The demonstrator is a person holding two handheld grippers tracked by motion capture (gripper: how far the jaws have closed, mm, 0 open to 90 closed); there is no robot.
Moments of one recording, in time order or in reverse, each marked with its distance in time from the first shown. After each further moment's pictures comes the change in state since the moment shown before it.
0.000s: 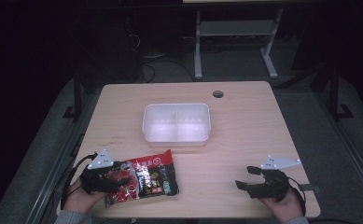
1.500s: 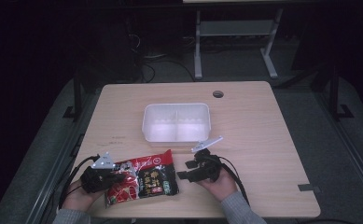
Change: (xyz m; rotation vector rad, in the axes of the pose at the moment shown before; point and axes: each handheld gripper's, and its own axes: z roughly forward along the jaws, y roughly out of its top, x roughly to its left) left arm 0.005 -0.006 0.005 0.130 -0.050 0.000; right arm 0.074 0.094 0.134 0.162 0.246 -0.003
